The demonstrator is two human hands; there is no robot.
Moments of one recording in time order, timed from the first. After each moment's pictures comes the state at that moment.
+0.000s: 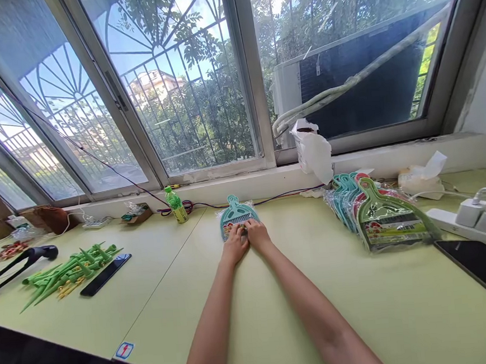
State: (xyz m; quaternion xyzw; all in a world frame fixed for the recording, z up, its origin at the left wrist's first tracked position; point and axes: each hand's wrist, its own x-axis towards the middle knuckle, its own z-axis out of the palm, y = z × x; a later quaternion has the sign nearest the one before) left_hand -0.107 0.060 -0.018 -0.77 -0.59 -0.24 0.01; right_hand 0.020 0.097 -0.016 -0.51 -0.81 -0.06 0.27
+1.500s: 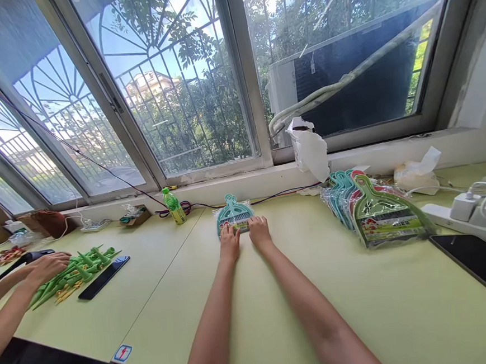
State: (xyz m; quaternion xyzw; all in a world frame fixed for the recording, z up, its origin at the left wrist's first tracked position) left_hand -0.110 0.078 -0.030 -0.67 -0.67 -0.32 0.05; right_hand 0.028 0.098 -0.014 -0.56 -0.77 -0.05 0.31
